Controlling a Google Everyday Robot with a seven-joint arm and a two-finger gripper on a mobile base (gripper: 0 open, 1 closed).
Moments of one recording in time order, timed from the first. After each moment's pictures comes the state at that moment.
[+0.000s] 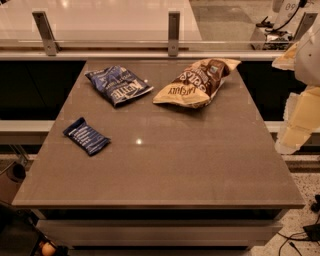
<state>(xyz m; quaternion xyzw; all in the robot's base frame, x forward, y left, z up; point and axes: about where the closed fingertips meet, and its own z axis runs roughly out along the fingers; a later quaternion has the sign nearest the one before) 0.438 -0.214 0.986 -0.60 0.78 -0.05 0.17</state>
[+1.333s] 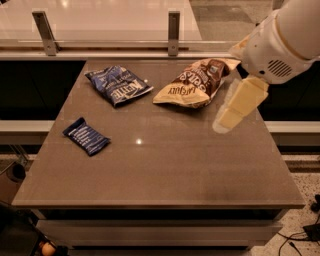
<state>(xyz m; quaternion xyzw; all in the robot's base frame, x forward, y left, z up) 0.486 -0.136 0.987 -0.58 0.76 0.01 0.29</state>
